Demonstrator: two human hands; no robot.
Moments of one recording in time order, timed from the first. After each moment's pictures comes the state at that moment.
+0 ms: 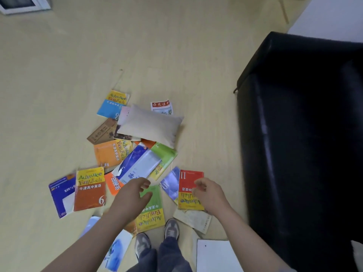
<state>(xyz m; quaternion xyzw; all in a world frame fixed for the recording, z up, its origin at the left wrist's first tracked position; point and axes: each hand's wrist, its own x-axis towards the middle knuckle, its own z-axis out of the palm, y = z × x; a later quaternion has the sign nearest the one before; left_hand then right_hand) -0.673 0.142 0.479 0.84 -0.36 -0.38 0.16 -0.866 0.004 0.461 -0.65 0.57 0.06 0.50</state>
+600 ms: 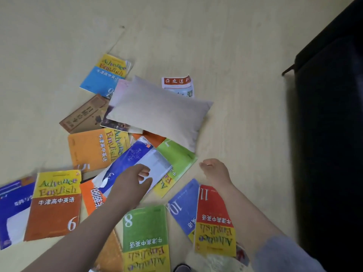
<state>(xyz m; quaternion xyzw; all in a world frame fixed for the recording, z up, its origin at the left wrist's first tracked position) -0.543 0.045 0.129 0.85 -0.27 -0.39 0.23 -0.707 -0.135 0.081 -0.64 0.60 0.08 0.48</state>
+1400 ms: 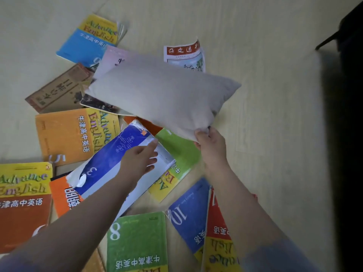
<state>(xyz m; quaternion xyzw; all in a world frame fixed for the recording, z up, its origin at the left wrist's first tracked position) -0.528 -0.009 -0.037 0.76 0.03 -0.47 0.45 -0.642 -0.144 -0.042 -0.52 0.54 -0.21 0.63</state>
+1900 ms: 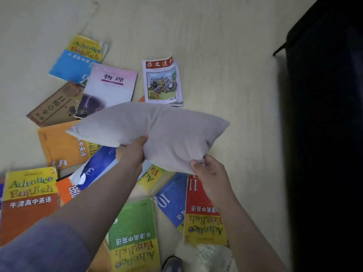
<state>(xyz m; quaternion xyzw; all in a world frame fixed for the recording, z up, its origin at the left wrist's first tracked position) -0.560 -0.056 0.059 0.69 0.26 -0.37 0.56 -0.748 -0.108 0.115 -0.52 0.51 -0.11 0.68</state>
